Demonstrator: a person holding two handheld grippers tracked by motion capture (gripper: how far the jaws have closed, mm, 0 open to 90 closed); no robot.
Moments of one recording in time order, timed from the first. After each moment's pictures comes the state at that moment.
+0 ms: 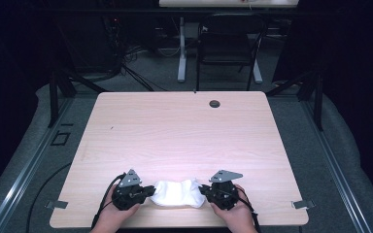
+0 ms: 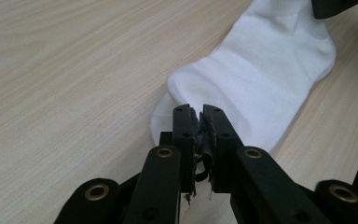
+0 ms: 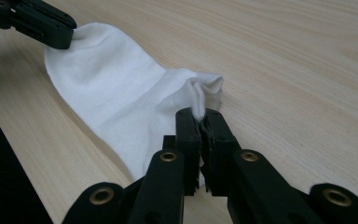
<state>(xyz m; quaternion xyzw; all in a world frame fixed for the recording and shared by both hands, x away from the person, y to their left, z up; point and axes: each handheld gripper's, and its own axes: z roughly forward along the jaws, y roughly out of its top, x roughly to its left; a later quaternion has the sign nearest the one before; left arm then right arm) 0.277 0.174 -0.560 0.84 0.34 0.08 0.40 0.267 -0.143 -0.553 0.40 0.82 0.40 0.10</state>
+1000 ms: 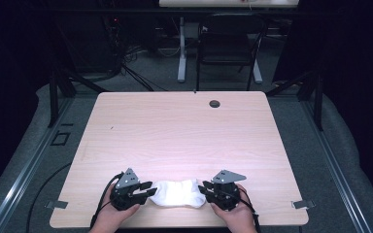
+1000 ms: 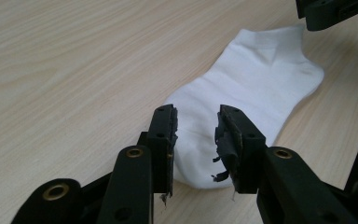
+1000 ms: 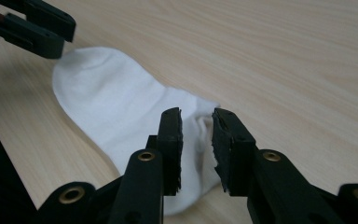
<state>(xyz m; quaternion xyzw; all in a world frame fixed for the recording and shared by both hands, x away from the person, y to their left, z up) 0.273 0.174 -0.550 0.84 0.33 0.10 0.42 0.263 -0.144 -0.547 0.39 0.80 0.43 0.13</state>
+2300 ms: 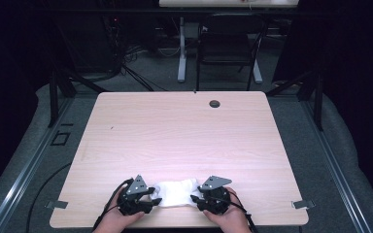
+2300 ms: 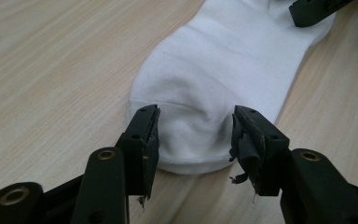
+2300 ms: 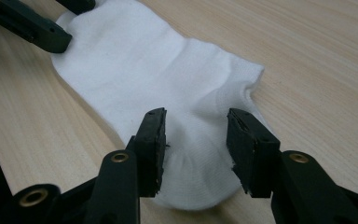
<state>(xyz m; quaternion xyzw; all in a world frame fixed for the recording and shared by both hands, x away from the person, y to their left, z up) 0.273 0.163 -0.579 0.87 0.30 0.09 0.38 0.266 -0.126 -0.578 0.35 0.85 0.38 0.11</state>
